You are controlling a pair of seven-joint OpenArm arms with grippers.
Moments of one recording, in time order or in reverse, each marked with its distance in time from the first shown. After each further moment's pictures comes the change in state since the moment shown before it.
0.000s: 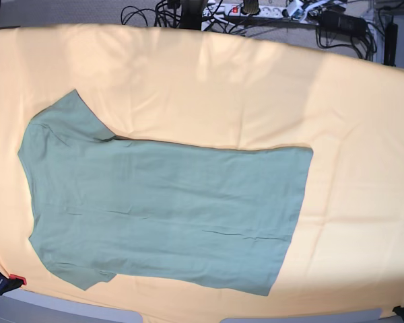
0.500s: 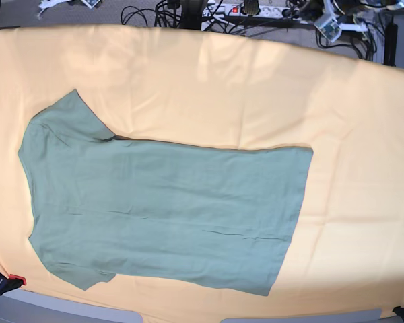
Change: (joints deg) left arm 13.4 -4.5 -26.7 32.7 -9.5 -11.9 3.7; right arm -14.4 0.8 18.1 33.0 -3.2 -6.4 -5.0
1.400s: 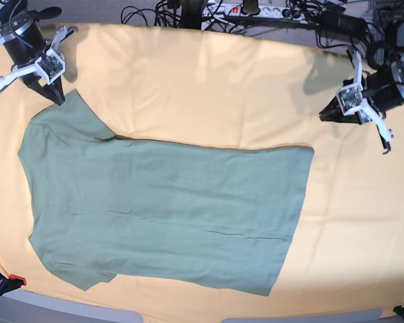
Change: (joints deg) left arm -30.3 -21.9 2.9 -6.4 14.2 -11.3 -19.8; right arm 22.4 -0.8 17.8 1.2 1.5 9.7 12.2
